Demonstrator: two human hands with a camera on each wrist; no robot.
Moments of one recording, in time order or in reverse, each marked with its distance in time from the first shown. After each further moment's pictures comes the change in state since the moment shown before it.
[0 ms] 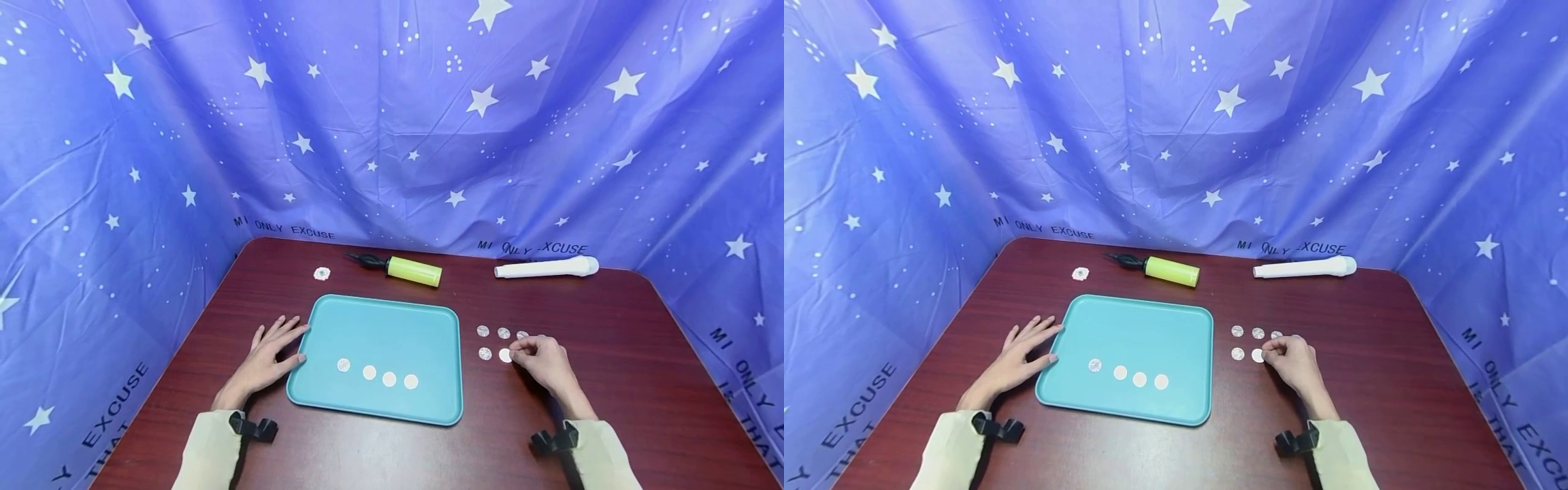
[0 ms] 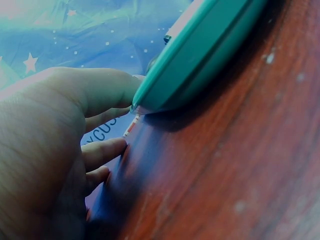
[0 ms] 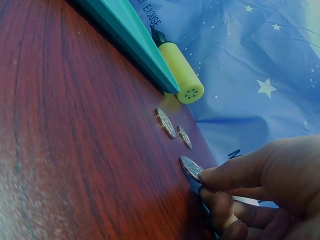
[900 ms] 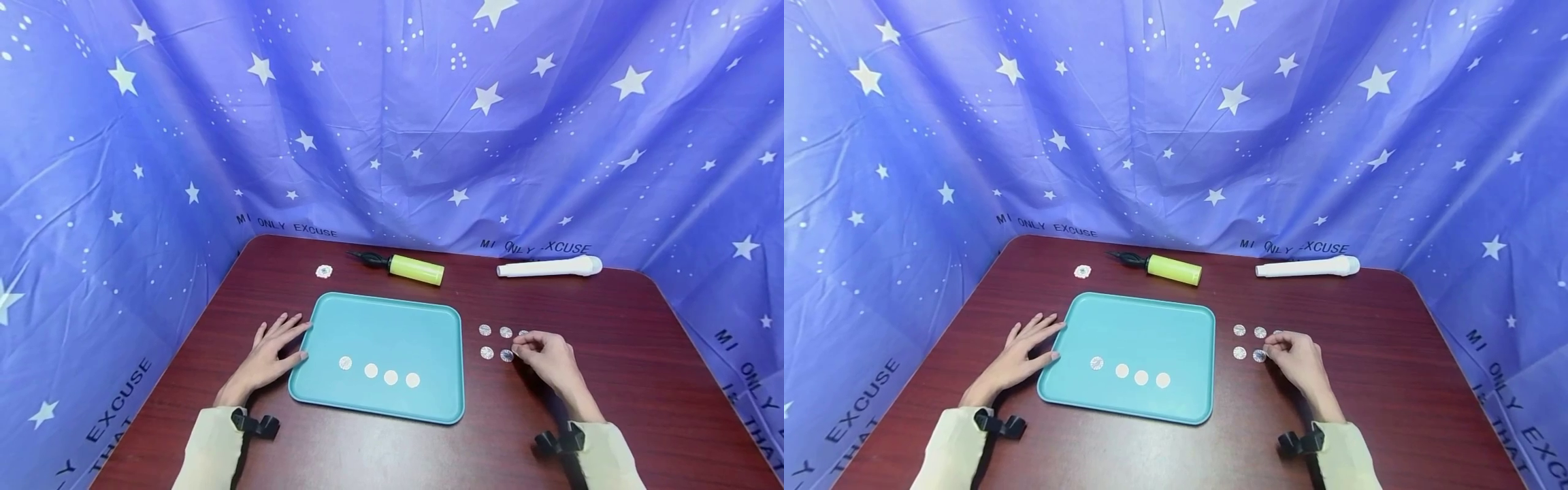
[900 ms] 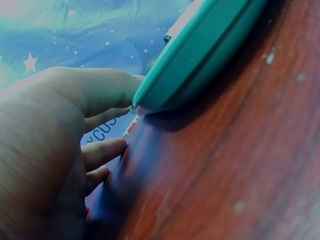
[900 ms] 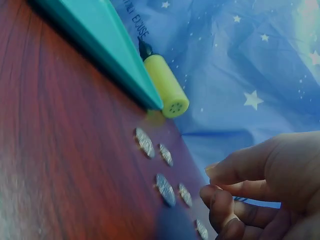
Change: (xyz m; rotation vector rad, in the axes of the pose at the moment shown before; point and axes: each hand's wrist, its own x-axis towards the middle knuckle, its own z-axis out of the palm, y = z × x) left_hand 0.002 0.000 -0.001 0.008 0.003 -0.001; right_hand -0.003 -0.014 -0.009 0.078 0.020 0.021
